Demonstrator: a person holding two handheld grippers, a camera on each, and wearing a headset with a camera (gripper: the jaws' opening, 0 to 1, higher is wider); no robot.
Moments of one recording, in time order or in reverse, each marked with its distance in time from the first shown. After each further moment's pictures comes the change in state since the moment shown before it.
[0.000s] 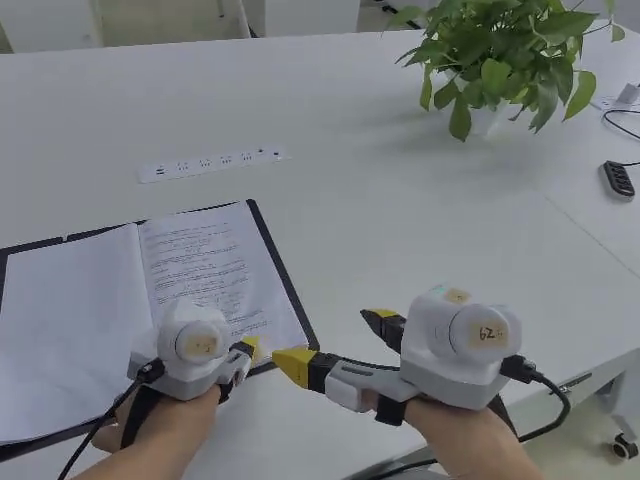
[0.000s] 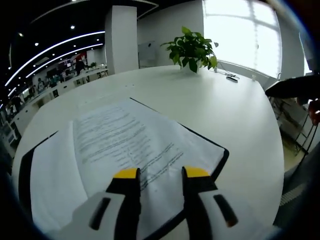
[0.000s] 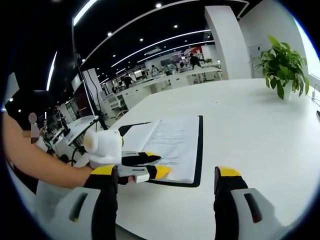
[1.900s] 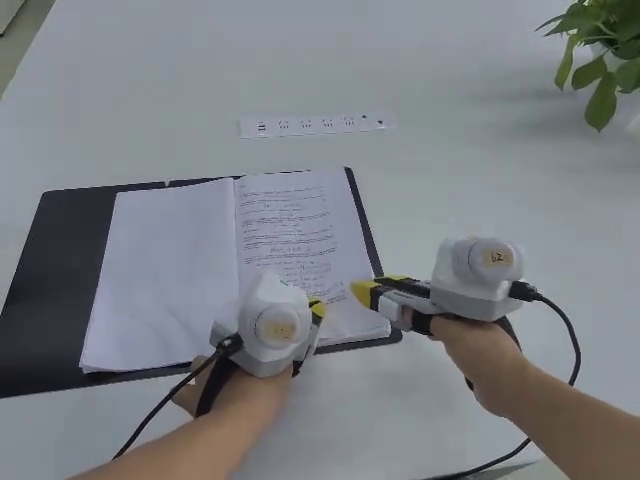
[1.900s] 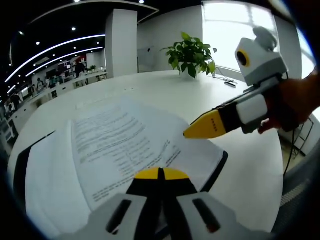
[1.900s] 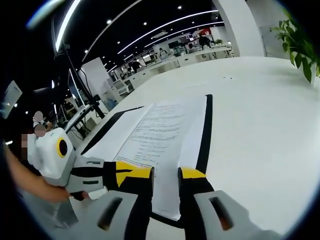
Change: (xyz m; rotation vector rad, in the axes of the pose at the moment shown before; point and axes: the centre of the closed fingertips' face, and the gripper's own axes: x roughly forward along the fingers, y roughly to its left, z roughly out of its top) left arm 0.001 0.001 0.000 -0.029 -0.046 -0.023; right arm 0.122 -0.043 -0.022 0.035 0.160 0.124
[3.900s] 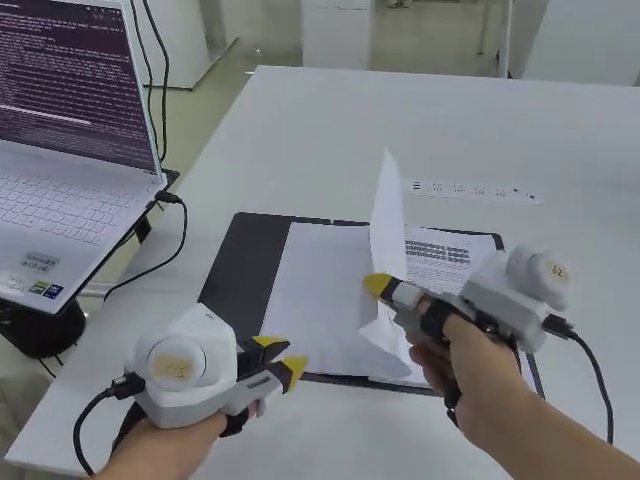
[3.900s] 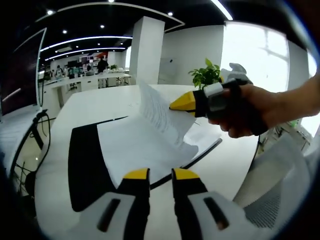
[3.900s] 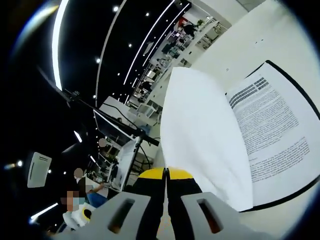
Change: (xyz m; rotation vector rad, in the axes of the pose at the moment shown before) left arm -0.231 0.108 -0.029 -0.163 -0.075 0.090; right arm 0.051 0.231 0.053 0.487 -0.072 0.299
